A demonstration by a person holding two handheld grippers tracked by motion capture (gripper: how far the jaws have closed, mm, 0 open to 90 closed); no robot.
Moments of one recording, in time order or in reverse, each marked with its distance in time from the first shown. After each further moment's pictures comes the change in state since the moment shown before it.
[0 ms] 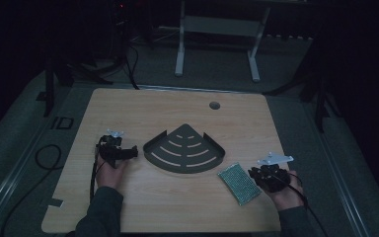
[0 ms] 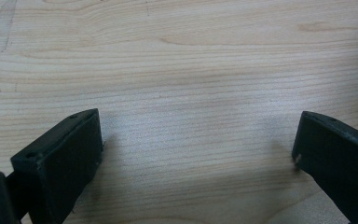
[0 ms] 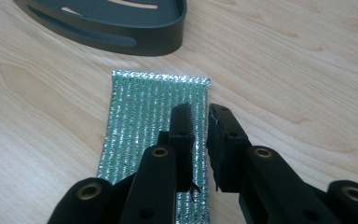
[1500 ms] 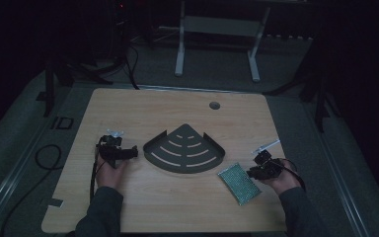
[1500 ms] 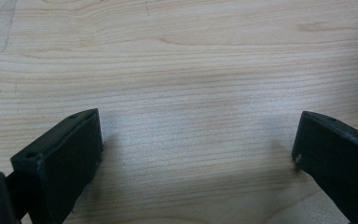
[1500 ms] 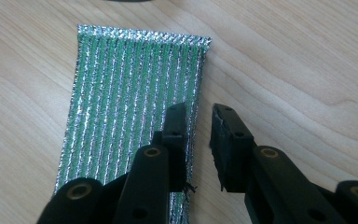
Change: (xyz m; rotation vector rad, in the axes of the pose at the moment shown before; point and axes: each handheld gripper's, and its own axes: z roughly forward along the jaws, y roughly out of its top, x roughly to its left) left arm 0.000 0.000 0.000 0.000 0.000 0.000; right arm -0.033 0.016 0.044 0.273 0.136 0.004
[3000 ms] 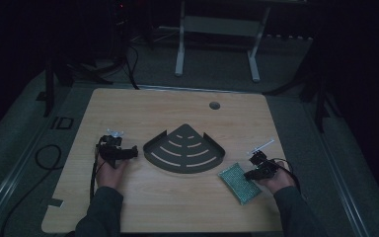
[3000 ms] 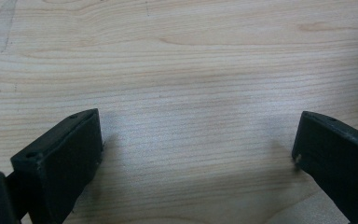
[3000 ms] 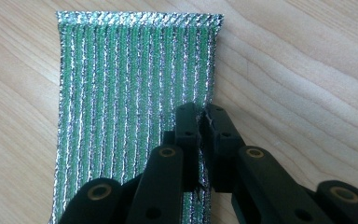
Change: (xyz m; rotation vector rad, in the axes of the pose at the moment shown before) left arm 0.000 0.000 0.000 0.000 0.000 0.000; right arm -0.003 0.003 0.021 0.083 0.066 0.069
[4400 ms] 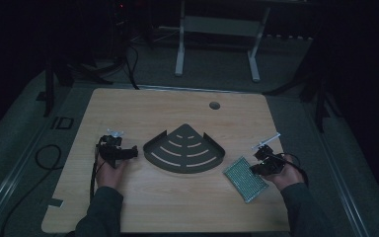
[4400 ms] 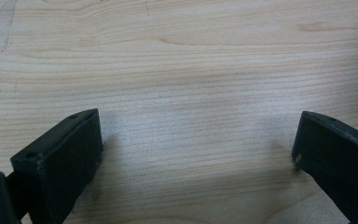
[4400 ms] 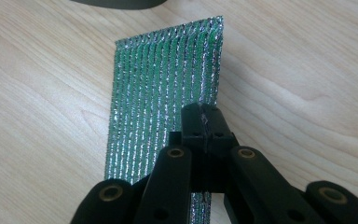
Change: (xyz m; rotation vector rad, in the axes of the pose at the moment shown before) left arm 0.000 0.000 0.000 0.000 0.000 0.000; right arm 0.010 0.008 -0.045 -0.036 -0.098 -0.053
